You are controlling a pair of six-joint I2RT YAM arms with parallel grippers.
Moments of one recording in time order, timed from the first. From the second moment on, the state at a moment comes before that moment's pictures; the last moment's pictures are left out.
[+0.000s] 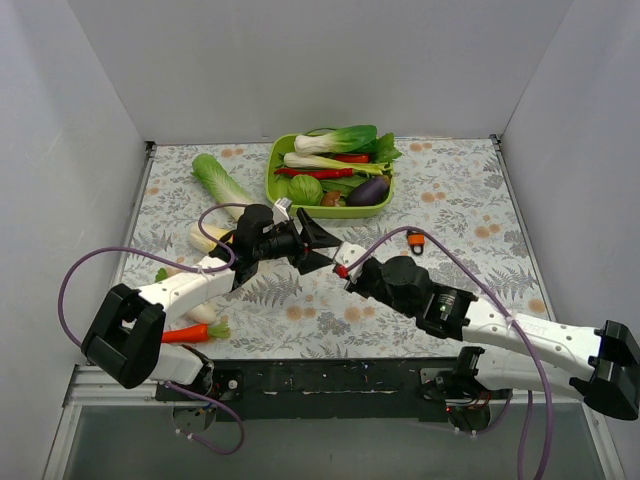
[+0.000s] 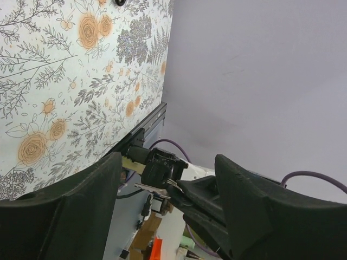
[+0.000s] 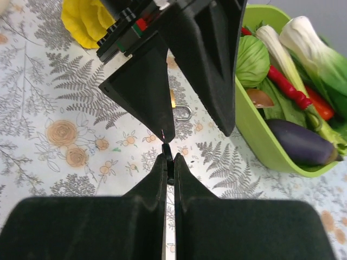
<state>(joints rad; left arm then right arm) -0.58 1.37 0.74 0.25 0.59 -1.36 1.09 0.96 0.66 0.03 0.17 -0.30</state>
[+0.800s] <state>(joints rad) -0.58 1.37 0.74 0.19 0.60 -1.36 1.32 1.15 0.65 0.25 0.57 -0.65</state>
